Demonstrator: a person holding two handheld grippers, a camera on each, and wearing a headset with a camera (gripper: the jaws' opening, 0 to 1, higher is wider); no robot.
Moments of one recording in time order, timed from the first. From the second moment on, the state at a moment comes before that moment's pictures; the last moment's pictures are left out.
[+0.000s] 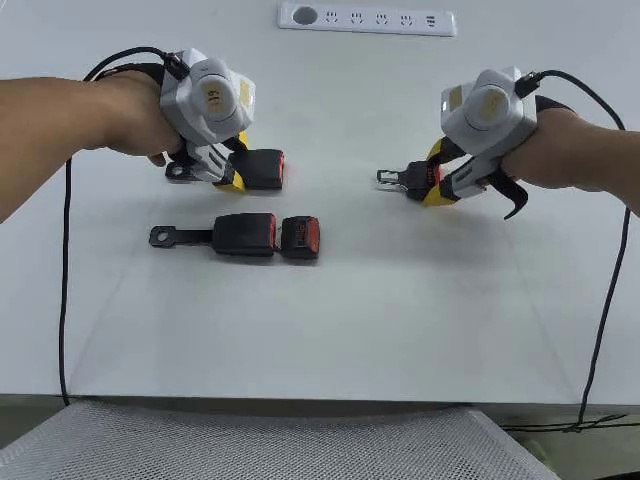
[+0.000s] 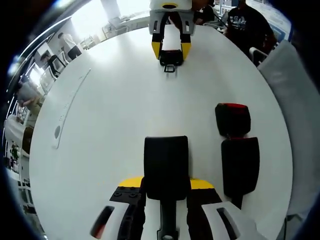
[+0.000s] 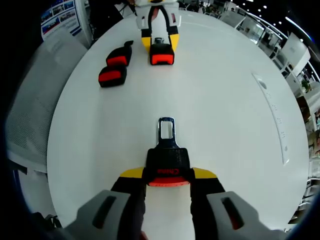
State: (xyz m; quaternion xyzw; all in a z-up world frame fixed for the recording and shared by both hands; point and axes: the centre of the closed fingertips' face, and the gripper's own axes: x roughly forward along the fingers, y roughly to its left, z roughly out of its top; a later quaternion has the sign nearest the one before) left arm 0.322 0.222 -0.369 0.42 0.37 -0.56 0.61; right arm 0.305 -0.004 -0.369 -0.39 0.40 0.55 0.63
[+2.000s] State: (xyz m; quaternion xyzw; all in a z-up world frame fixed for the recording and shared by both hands) left arm 0.322 0.224 -0.373 0.40 0.38 -0.56 0.62; right arm 0.317 0.139 -0.368 -0.38 0.33 0.57 0.65
